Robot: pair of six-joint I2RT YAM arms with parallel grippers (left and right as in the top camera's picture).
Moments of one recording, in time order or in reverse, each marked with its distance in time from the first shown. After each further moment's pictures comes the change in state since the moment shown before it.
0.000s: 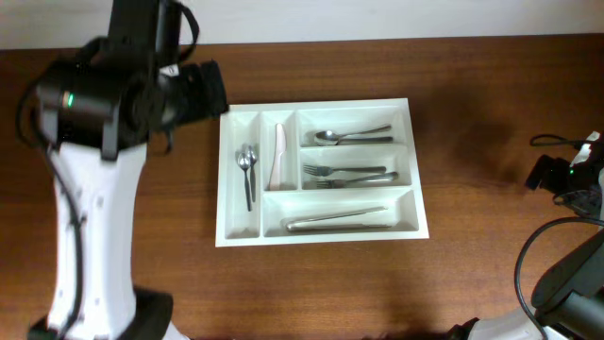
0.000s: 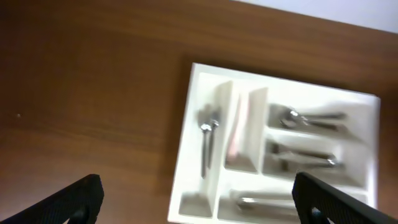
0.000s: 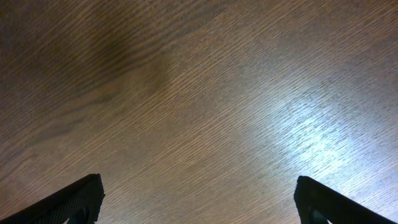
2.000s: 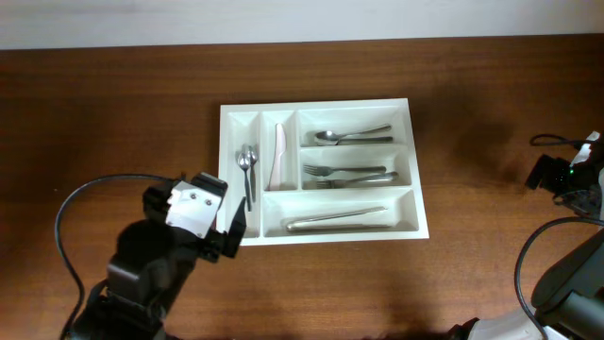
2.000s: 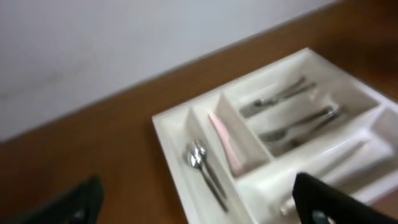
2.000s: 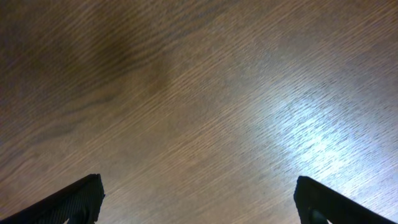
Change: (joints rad) left arm -0.126 -1.089 -1.572 1.050 0.078 0.574; right arm 0.000 0.000 0.000 0.000 -0.002 0.000
